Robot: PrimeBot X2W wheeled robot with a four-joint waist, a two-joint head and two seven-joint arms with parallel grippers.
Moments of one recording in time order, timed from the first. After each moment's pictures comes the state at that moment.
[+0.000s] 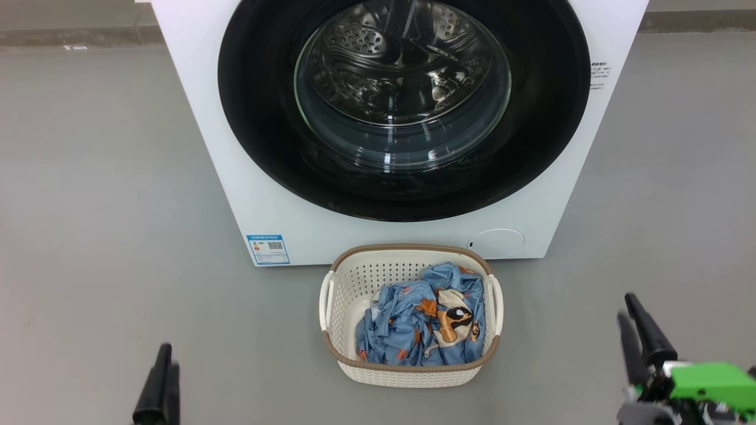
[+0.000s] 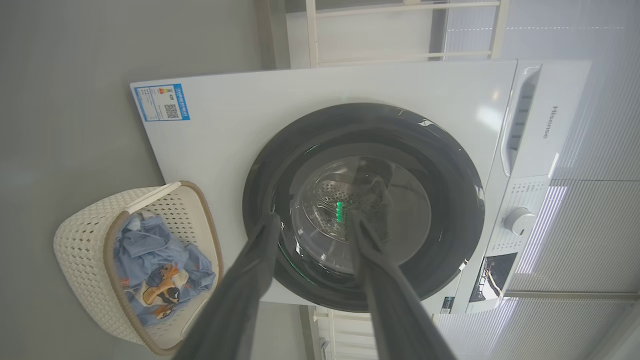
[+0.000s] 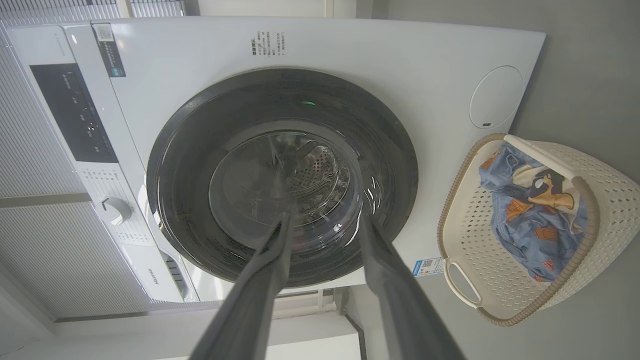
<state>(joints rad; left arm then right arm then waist) -0.04 0.04 0.08 0.30 -1.62 -0.12 0.11 -0.06 -0.03 -0.13 0.31 1.62 0.12 0.10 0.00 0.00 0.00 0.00</state>
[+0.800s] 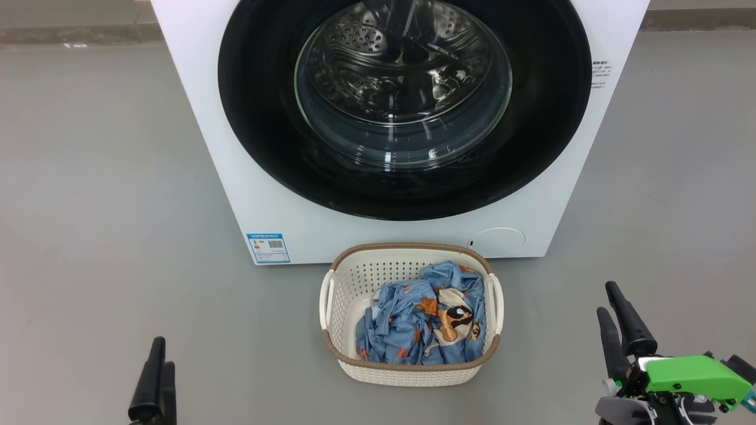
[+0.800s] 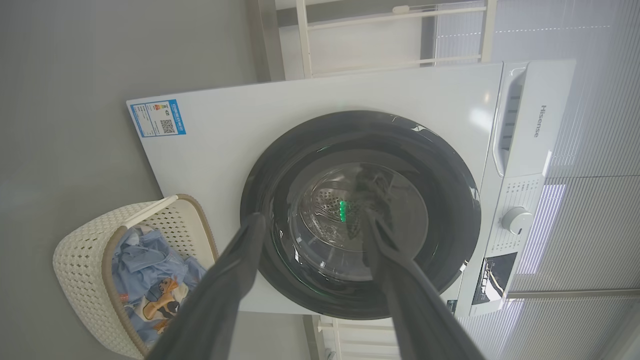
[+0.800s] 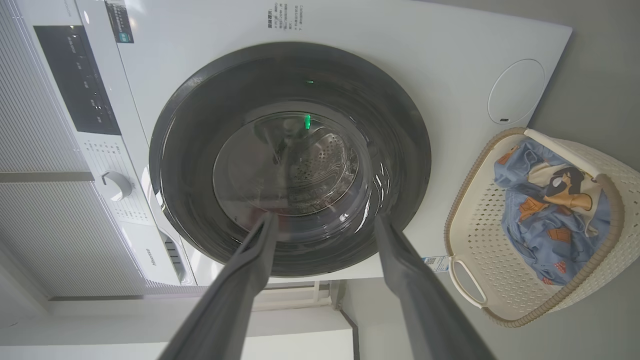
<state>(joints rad) -0.02 0.03 0.07 0.26 -1.59 -0.12 0.07 -0.05 -0.02 -0.04 0.28 1.59 0.12 0.01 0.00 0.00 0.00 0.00</state>
